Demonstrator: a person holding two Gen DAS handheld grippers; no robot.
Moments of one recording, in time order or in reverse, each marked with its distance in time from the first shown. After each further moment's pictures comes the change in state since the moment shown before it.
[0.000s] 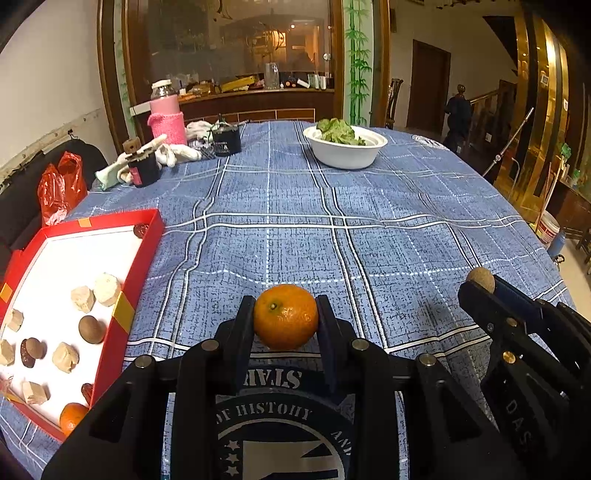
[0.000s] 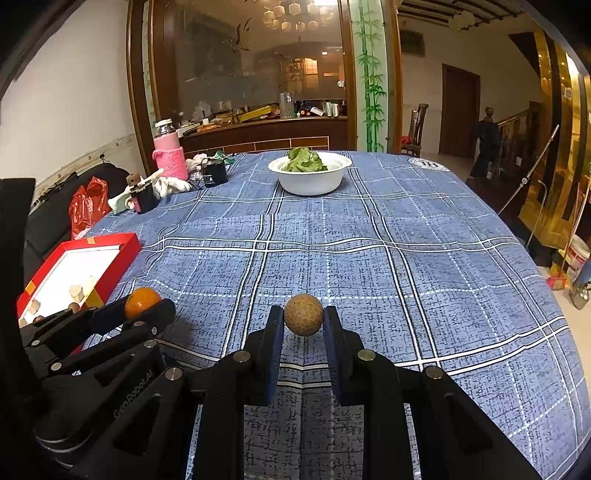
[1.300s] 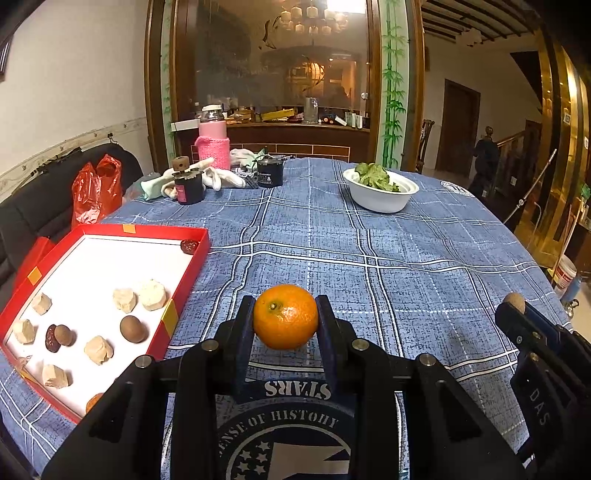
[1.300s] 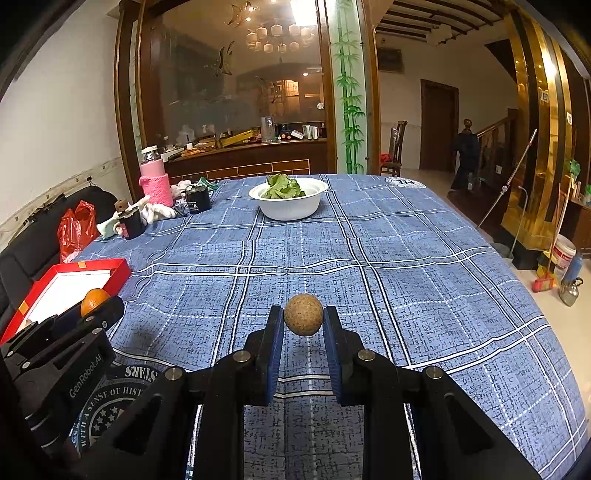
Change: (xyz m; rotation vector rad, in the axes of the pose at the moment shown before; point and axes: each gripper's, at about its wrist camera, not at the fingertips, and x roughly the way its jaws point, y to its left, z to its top) left arm -0.023 0.021 -0.003 -0.112 -0.134 0.092; right arm -0.017 -0.009 0.001 0.041 -0.089 -0.057
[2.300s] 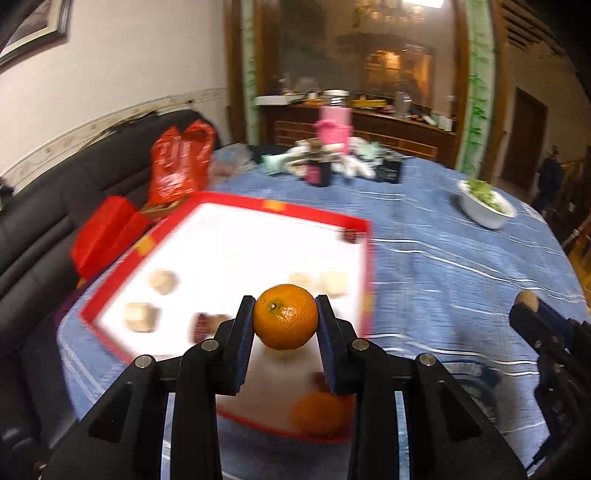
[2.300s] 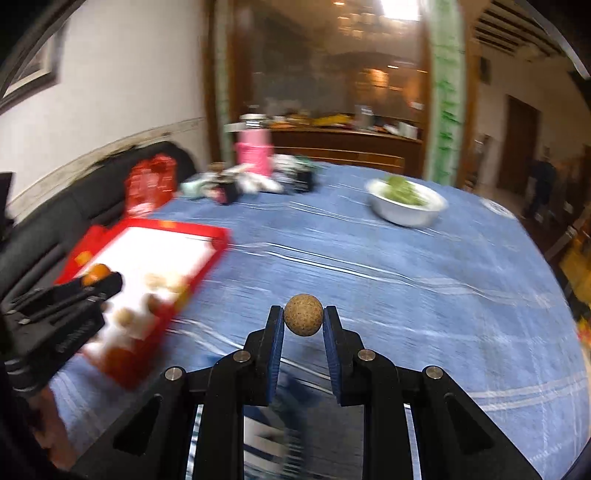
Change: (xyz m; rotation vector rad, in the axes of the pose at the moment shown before) left arm -0.024 0.146 0.002 -0.158 0.095 0.258; right arm -0.008 0.122 0.016 -0.250 0.071 0.327
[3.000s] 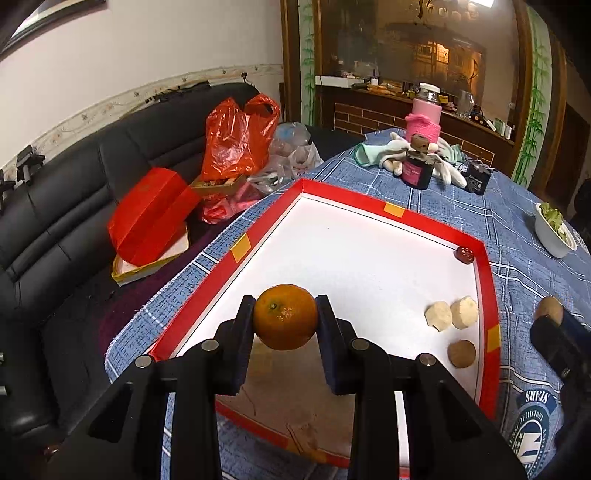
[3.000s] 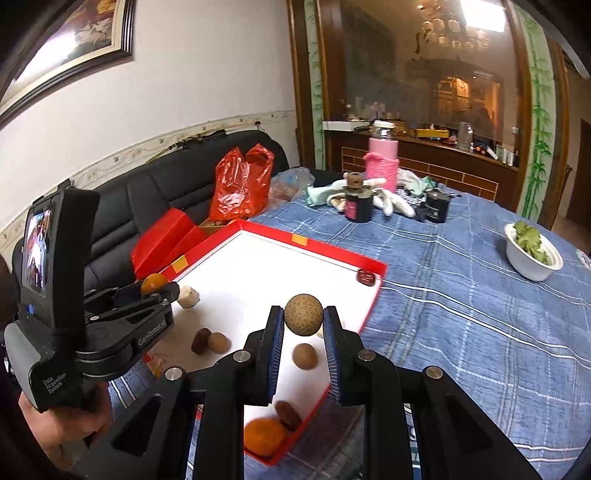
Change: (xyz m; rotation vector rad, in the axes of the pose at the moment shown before) left arm 0.052 0.092 0.023 -0.087 0.083 0.117; right arm 0.043 0.116 0.037 -0.129 0.026 0.230
